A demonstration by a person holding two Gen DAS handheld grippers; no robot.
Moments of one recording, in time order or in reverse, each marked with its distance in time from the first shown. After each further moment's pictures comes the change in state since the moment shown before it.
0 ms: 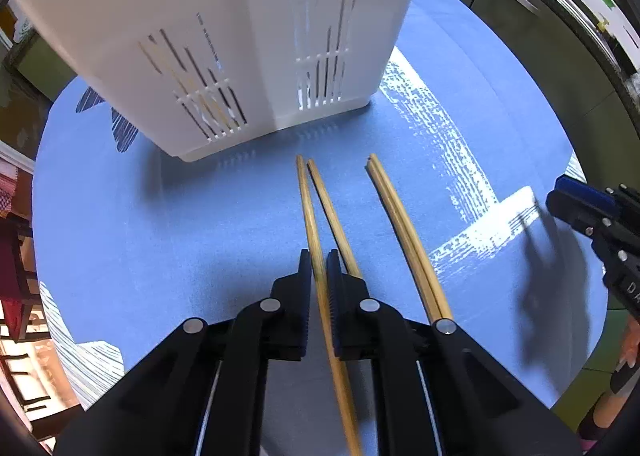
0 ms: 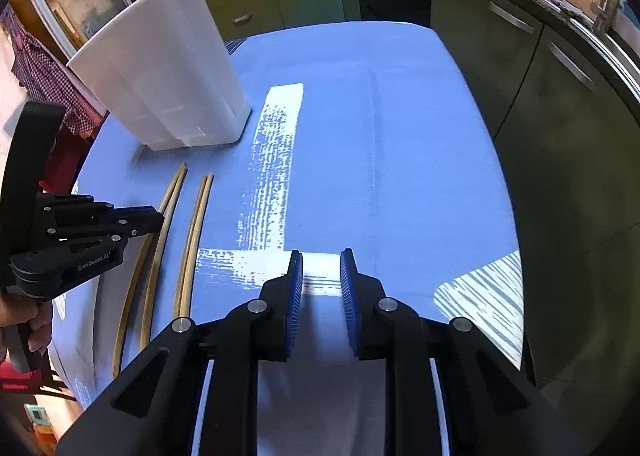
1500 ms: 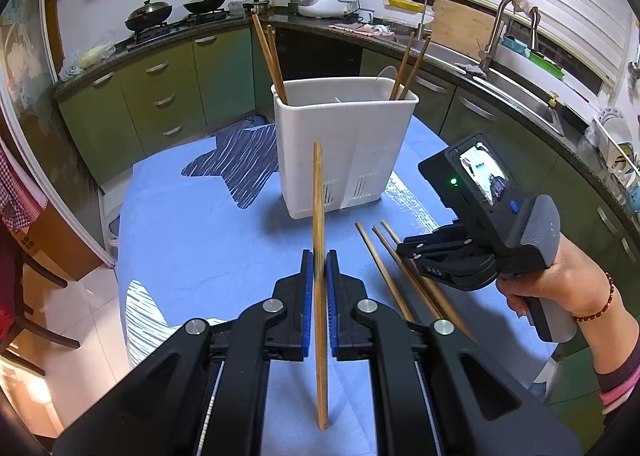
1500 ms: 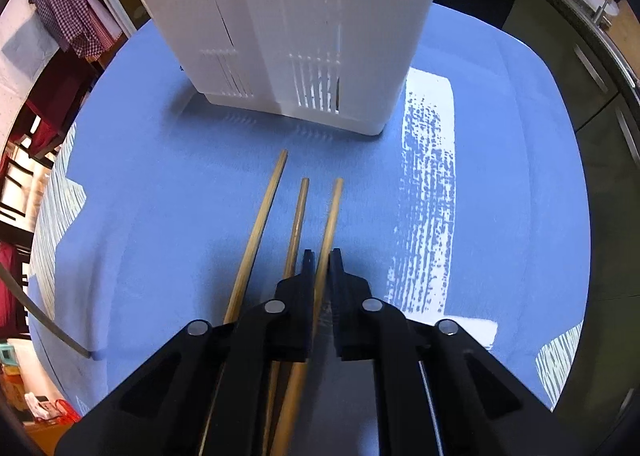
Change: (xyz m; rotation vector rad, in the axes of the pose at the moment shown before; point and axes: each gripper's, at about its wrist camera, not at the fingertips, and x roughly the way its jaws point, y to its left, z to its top) left arm -0.151 0.058 -0.094 -0.020 -0.475 -0.030; right arm 0.074 0.125 0.033 -0.201 0.152 -0.058
